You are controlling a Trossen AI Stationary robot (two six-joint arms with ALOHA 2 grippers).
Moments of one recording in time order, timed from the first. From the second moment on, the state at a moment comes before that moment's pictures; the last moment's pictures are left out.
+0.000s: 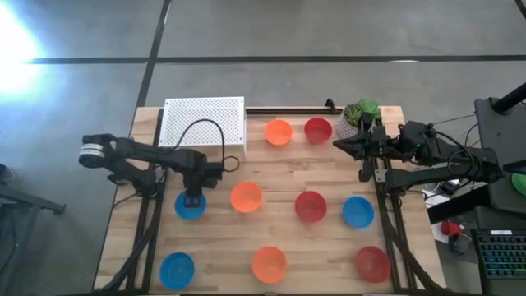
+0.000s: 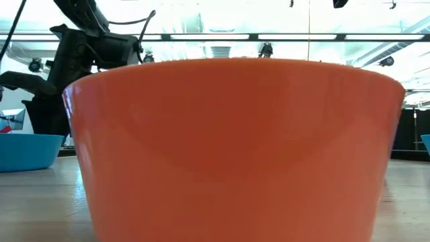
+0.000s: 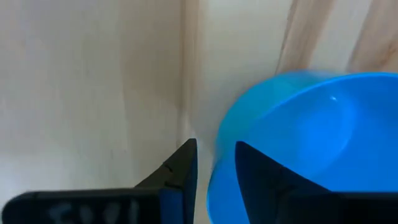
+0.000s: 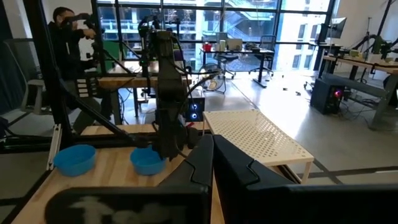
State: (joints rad) left arm 0.07 1.38 0.74 -1.00 0.11 0.03; right arm -0.04 0.63 0.80 -0.18 0.07 0.02
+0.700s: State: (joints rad) left arm 0.10 1.28 0.93 -1.17 0.23 -0.05; right arm -0.04 0.63 0.80 -0.18 0.08 0.02
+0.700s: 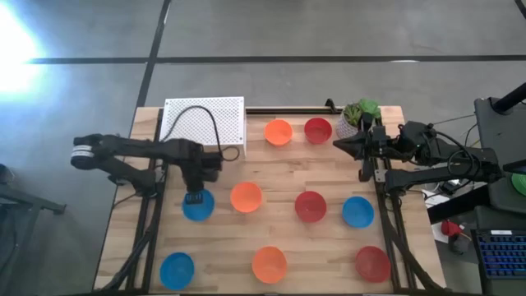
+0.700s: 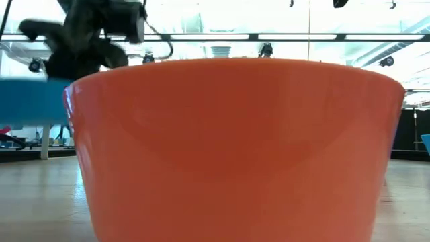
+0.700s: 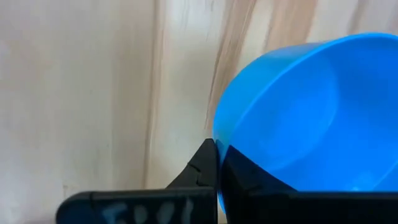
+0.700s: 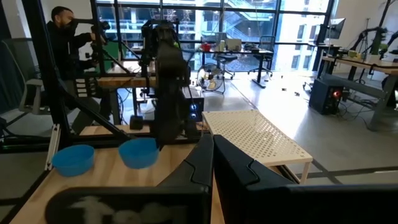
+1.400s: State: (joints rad) left arm 0.53 1.19 1.32 -1.35 0.20 -0.31; right arm -0.04 0.63 0.80 -0.18 0.08 0.01
